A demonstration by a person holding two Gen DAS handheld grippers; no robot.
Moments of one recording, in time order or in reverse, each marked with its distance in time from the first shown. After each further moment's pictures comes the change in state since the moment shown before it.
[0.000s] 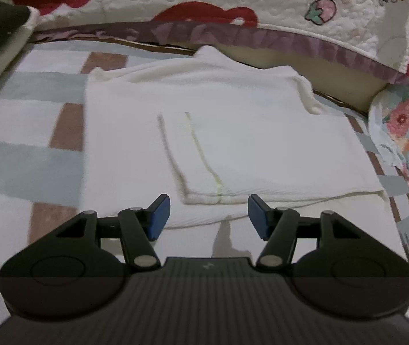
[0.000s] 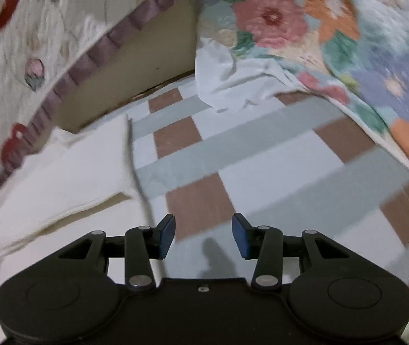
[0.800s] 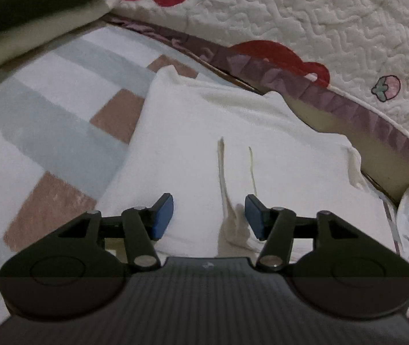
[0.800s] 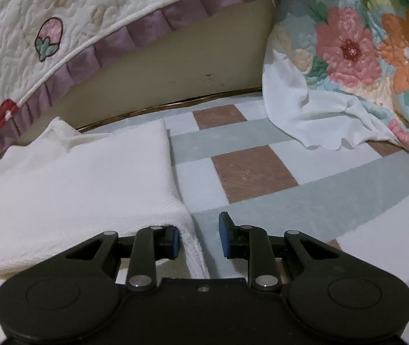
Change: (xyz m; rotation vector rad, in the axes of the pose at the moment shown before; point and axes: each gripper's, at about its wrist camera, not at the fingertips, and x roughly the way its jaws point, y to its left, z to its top) left arm 0.031 0.043 -0.026 -0.330 -0.259 0.088; right arm 0.141 0.099 0.021 -0.208 -0.161 -0.092
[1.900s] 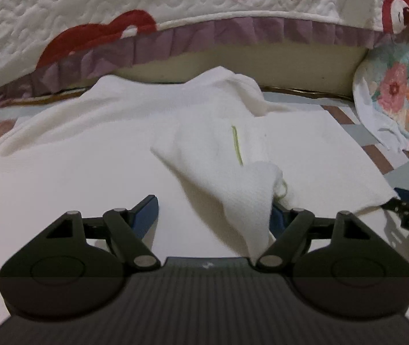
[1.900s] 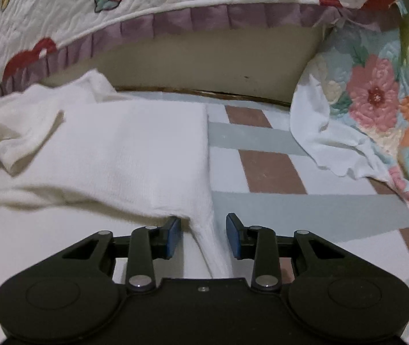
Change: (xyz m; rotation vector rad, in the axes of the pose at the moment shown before) left arm 0.082 -0.168 -0.024 0.581 0.115 -0.144; right arm -0.021 0.032 -0.014 -0.258 0.013 -0.033
